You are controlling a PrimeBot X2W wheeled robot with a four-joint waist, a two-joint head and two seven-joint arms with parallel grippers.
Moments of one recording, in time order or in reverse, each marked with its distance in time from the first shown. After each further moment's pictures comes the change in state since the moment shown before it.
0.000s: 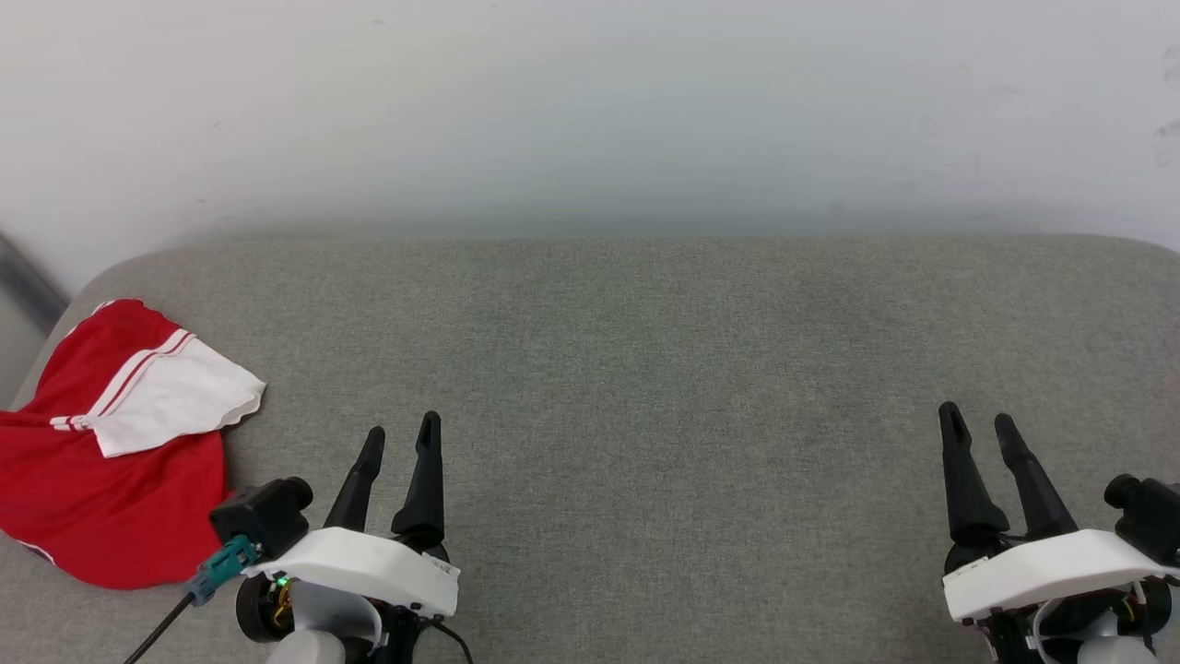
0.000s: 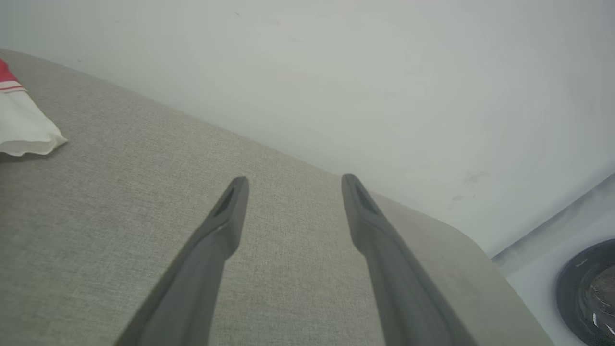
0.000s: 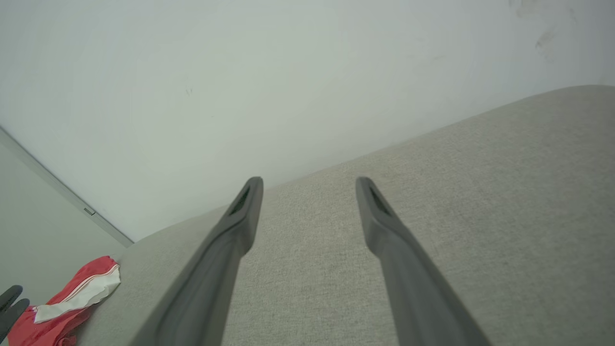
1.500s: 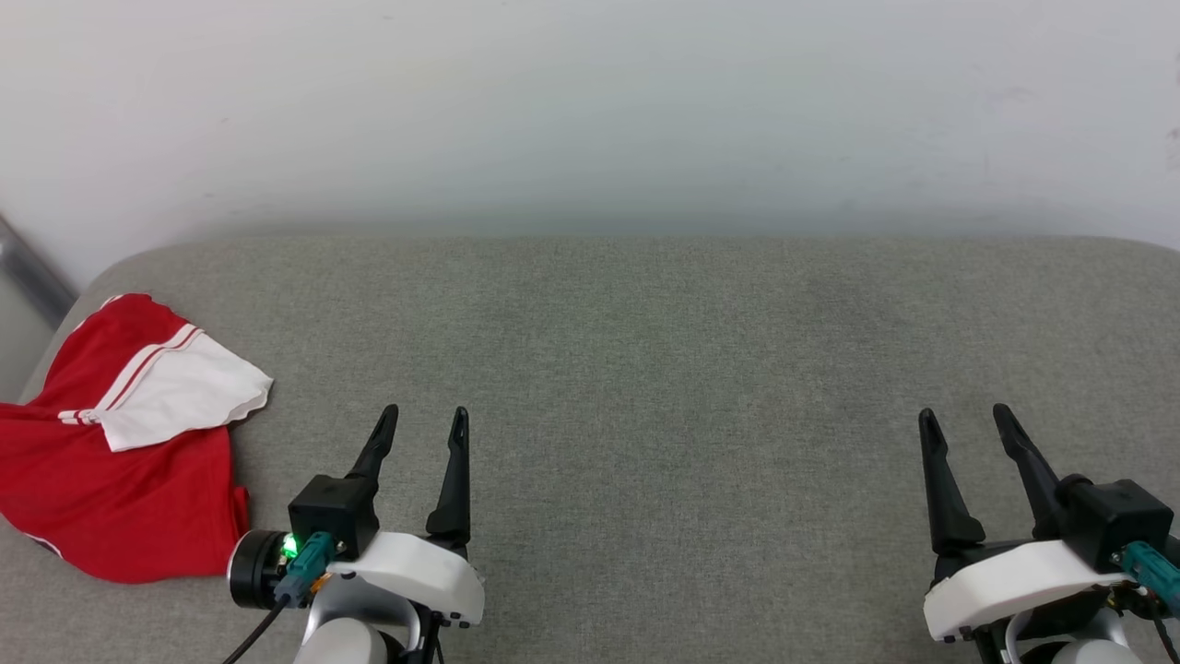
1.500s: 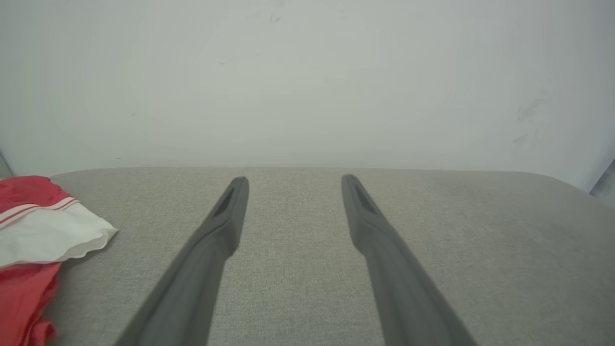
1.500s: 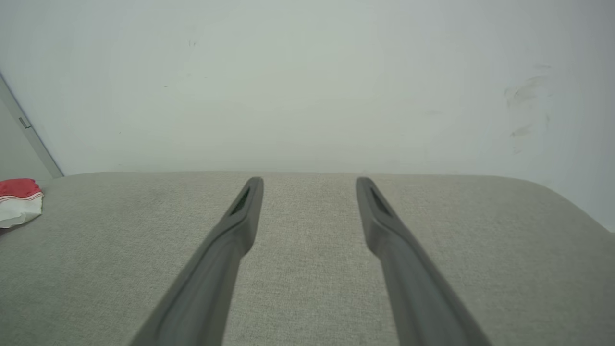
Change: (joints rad) left arm -0.033 0.006 -0.047 0.047 0.409 0.041 -0.104; right arm 0.022 0.007 0.009 -0.055 -0.403 0.000 -0.030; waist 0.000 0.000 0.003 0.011
